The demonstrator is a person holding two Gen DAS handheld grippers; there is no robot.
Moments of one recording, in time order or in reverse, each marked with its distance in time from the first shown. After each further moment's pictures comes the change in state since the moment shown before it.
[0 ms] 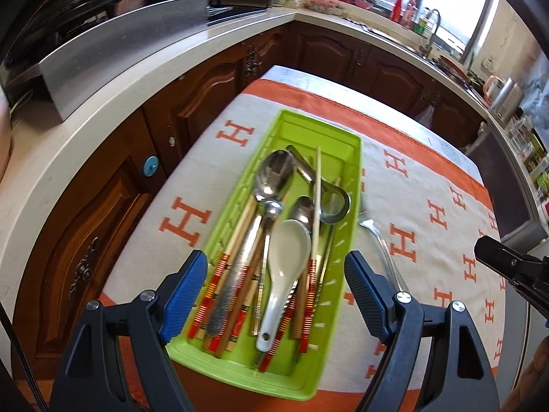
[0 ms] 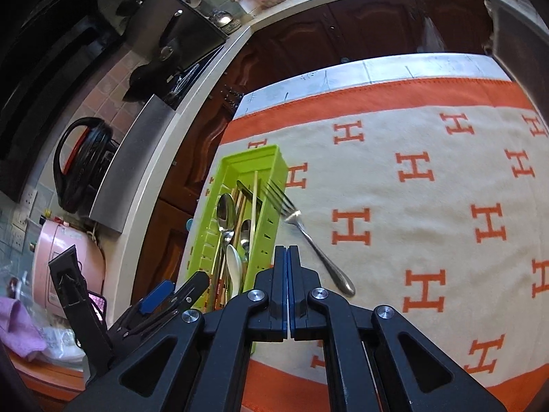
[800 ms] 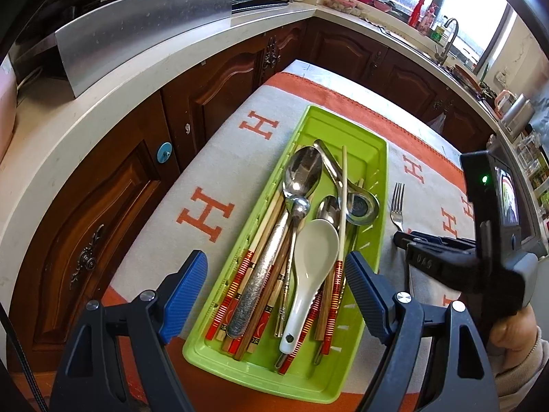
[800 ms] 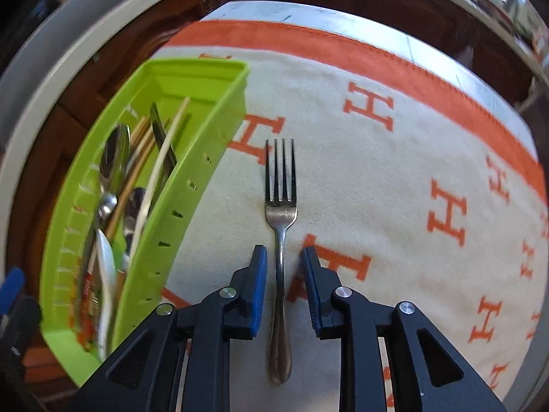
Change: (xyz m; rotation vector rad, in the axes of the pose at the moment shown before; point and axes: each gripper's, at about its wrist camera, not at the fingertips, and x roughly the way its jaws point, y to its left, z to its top) left arm 0.011 0.026 0.001 -0.066 0.027 0.007; right arm 0.171 0.005 0.031 -0.381 0.260 -0.383
